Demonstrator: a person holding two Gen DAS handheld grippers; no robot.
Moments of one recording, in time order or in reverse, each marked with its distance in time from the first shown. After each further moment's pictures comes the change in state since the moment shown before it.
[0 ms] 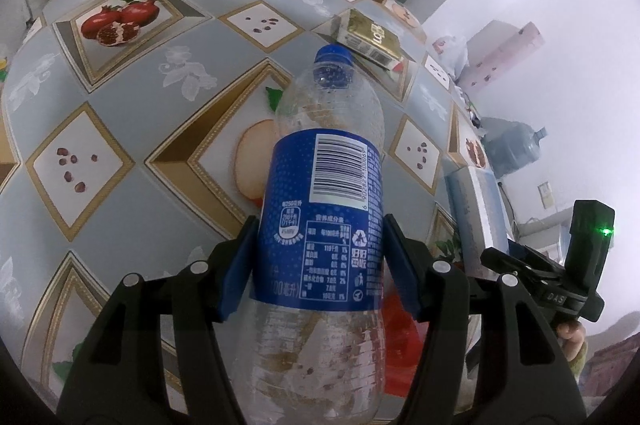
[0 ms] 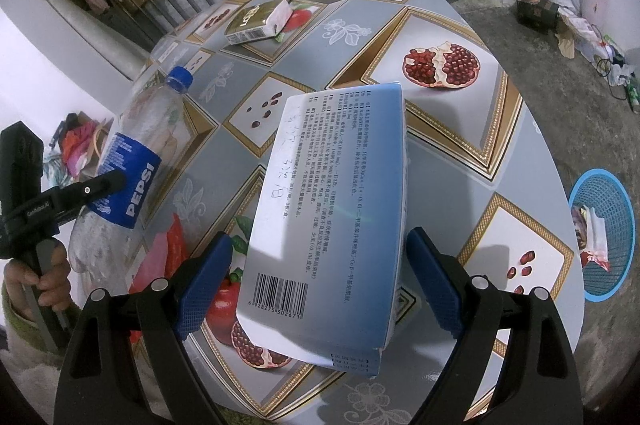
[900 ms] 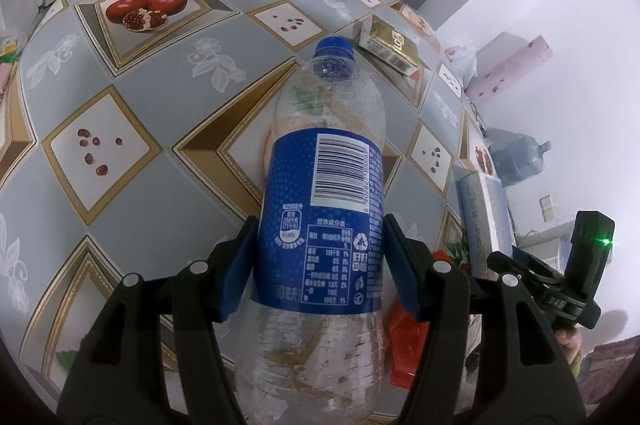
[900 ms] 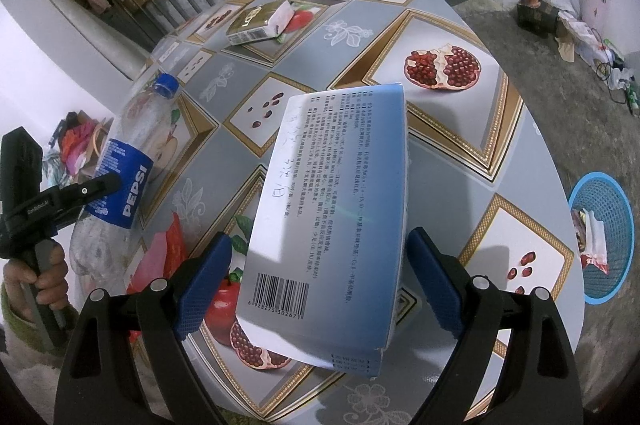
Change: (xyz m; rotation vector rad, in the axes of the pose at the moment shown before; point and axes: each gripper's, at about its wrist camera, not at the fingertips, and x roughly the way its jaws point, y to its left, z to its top) left arm -0.006 0.014 -0.005 -0.049 -0.009 0.010; right arm 0.001 0.001 0.000 -0.007 -0.010 -0.004
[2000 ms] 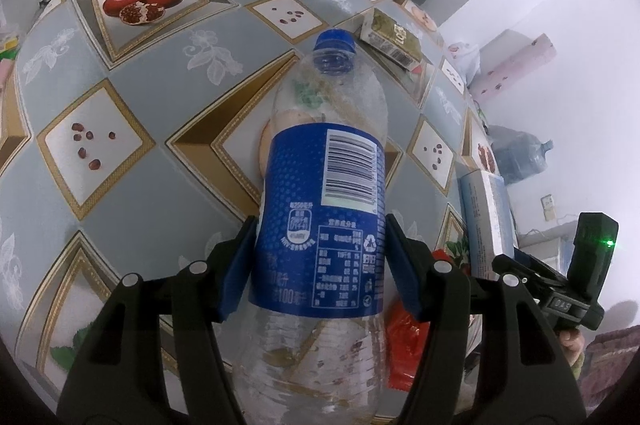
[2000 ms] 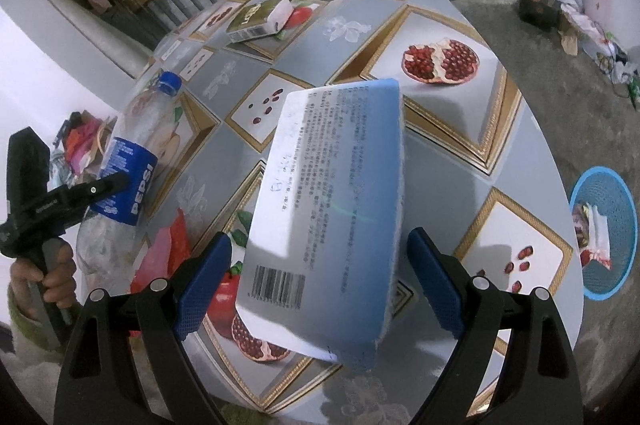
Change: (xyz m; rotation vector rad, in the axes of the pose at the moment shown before) left arm 0.005 -0.004 -0.002 -0.016 0.017 0.013; right arm -0.005 -0.007 -0.002 0.025 0.026 0.020
